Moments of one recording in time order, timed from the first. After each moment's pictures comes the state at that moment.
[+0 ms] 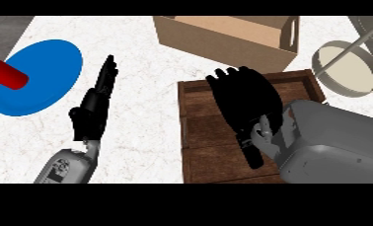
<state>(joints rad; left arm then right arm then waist) -0.20 0.26 -0.30 -1.50 0.09 0.40 0.03 -1.10 -0.63 0.98 -1.72 -0.14 0.48 1.19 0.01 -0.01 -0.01</state>
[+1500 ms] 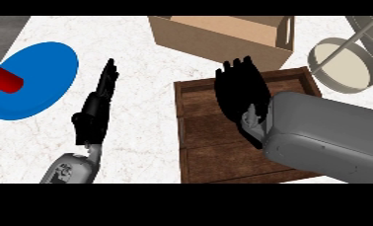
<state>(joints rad) -0.17 0.23 -0.28 -1.51 0.05 0.39 0.02 -1.20 -0.63 1.17 -1.58 -0.03 0.58 1.13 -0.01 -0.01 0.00</state>
